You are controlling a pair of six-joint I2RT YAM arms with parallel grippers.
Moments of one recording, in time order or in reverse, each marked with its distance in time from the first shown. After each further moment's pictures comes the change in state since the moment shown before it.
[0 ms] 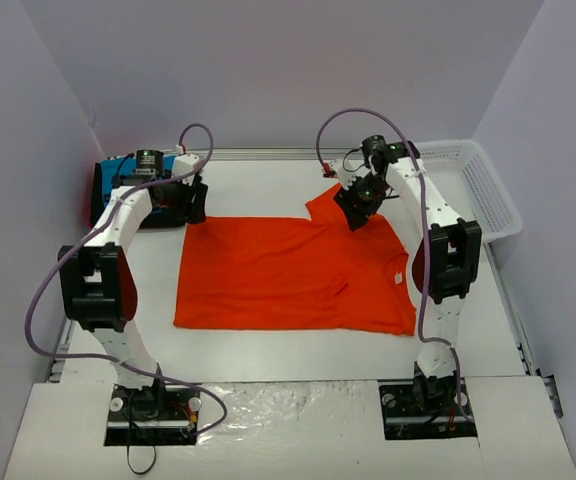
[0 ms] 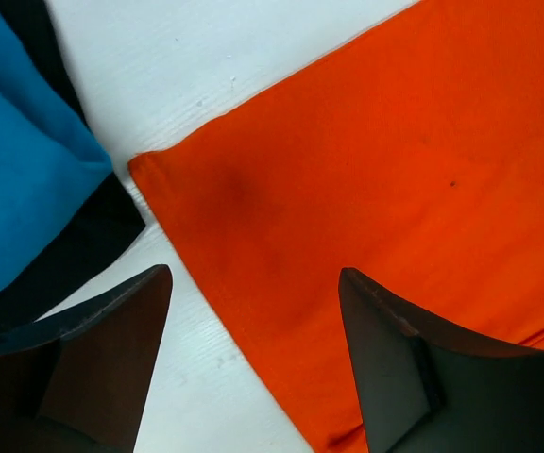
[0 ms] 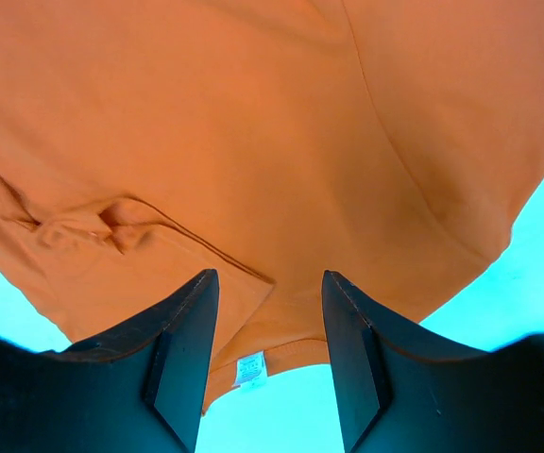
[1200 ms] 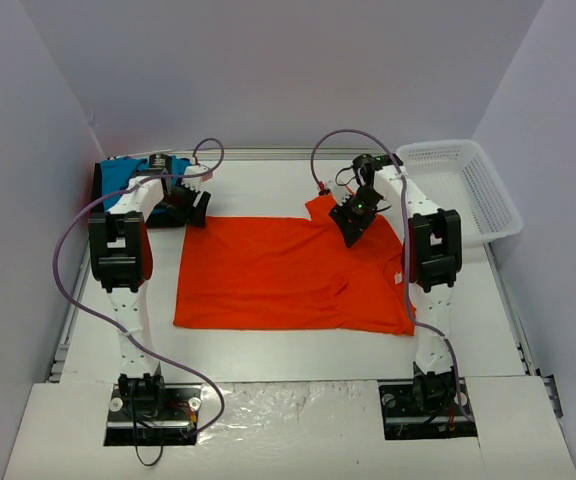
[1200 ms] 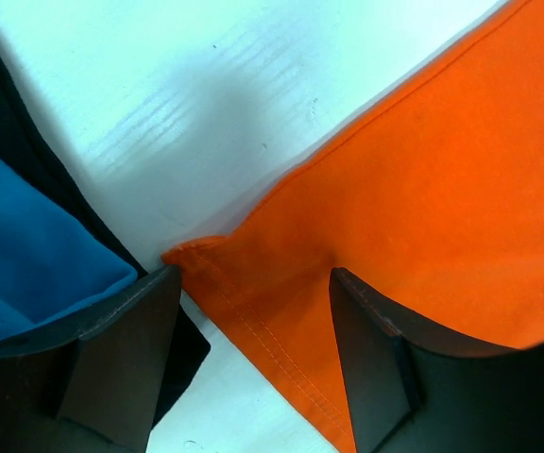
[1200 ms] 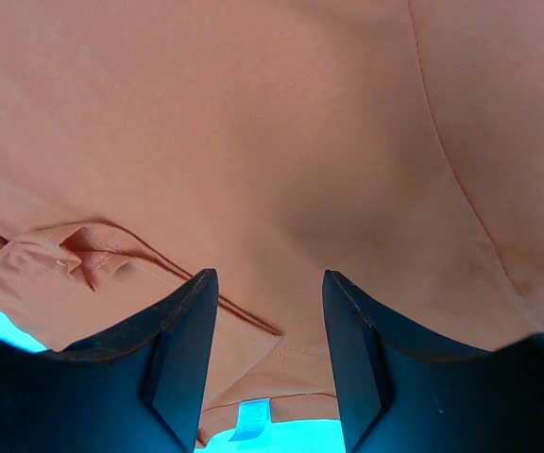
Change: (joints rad) left arm 0.050 0.444 0.308 -0.085 0.076 0.191; right arm -0.016 0.171 -0.021 0.008 -0.014 -0.003
